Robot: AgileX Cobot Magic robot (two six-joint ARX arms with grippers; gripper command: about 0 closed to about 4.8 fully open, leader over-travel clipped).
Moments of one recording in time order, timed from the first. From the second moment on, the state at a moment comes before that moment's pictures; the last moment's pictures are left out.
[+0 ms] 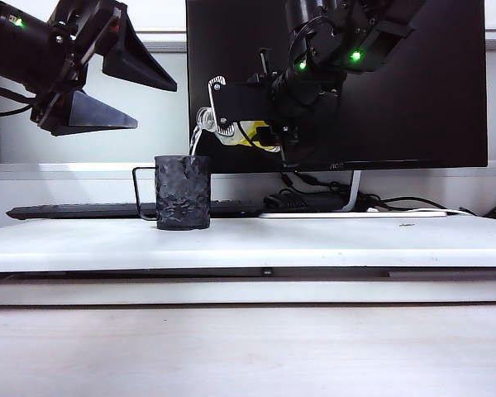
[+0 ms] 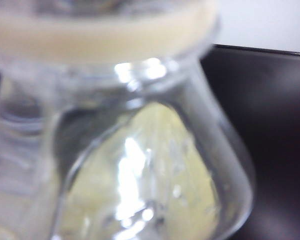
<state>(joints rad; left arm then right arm) -0.30 1.31 0.71 0.37 0.53 -0.17 0.49 2.04 1.56 0.33 0.02 -1.65</state>
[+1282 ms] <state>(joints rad) -0.30 1.31 0.71 0.34 0.55 -0.17 0.49 2.04 1.56 0.37 0.00 -1.76</state>
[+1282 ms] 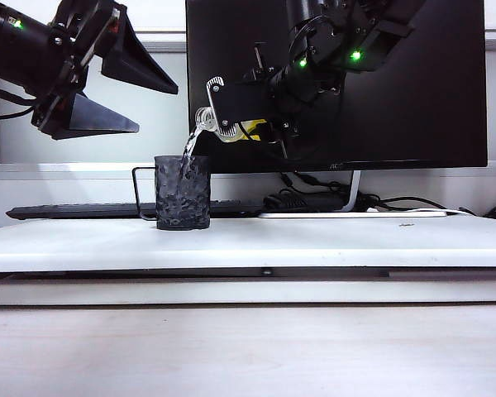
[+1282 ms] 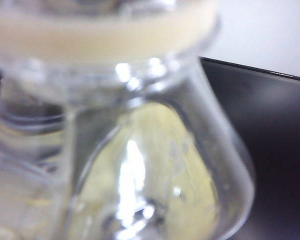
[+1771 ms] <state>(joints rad) -0.30 1.31 0.71 0.34 0.55 -0.17 0.49 2.04 1.56 0.37 -0.02 -1.76</state>
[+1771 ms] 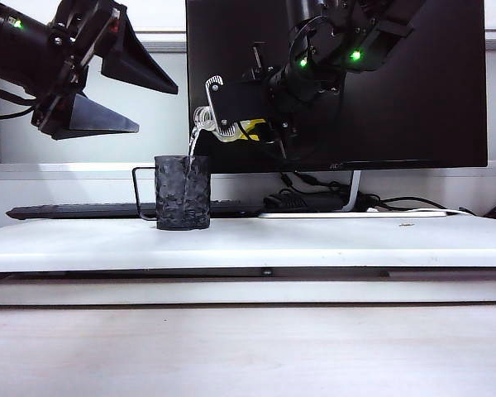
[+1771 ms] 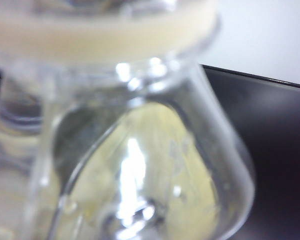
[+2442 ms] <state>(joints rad) -0.30 1.31 0.71 0.34 0.56 -0.17 0.49 2.04 1.57 0.37 -0.04 -1.76</state>
